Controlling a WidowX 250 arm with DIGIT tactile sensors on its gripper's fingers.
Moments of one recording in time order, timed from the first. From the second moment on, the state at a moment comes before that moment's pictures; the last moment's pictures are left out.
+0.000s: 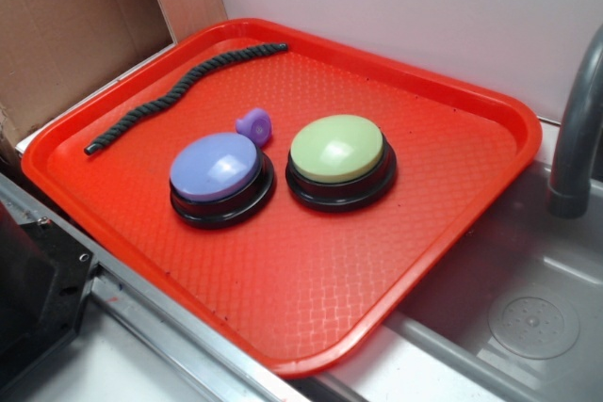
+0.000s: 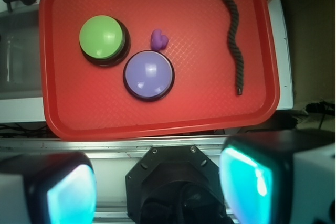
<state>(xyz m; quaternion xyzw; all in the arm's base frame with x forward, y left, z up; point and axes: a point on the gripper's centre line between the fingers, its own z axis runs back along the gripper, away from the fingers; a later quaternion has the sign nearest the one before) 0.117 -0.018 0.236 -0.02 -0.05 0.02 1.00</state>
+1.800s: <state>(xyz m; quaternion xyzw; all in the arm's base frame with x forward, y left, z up) 0.222 0.109 0.028 0.05 -0.04 0.26 0.96</state>
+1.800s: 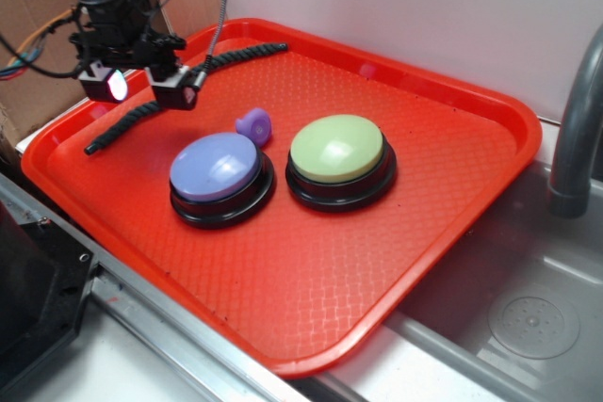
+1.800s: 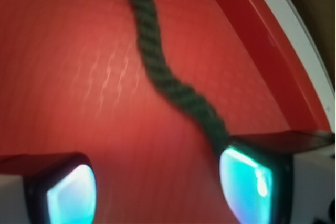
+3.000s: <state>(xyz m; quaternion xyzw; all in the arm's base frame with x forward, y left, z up) 0.238 0.137 0.003 0.02 -0.07 0.31 0.95</state>
